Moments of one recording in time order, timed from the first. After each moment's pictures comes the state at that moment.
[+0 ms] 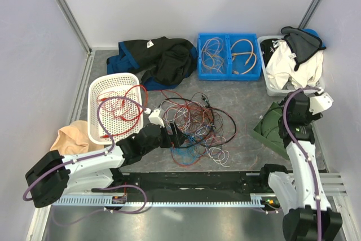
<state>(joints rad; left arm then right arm) -0.96 1.03 0.34 0.18 -0.18 -0.88 -0.13 0.81 0.67 -0.40 0.61 0.66</state>
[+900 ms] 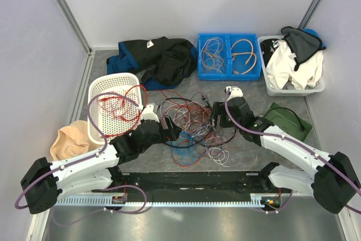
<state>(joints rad) -0.95 0.93 0.44 -0.06 -0.34 -0.87 0.64 1.11 0.67 -0.23 0.13 0.51</state>
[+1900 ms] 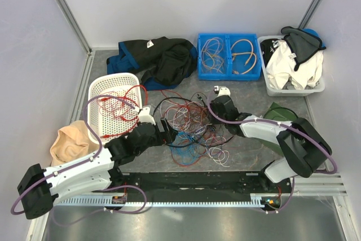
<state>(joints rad) -0.94 0.84 0.41 -0.14 -0.34 -0.88 0.64 1.49 0.65 0.13 0.18 0.49</state>
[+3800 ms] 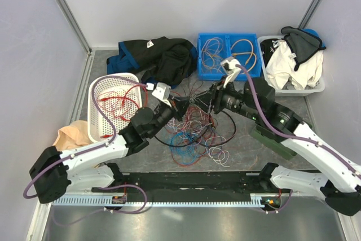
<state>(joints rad) -0.94 1.10 0.58 0.65 -0.19 -0.34 0.83 1.02 1.19 -0.33 -0.14 0.51</state>
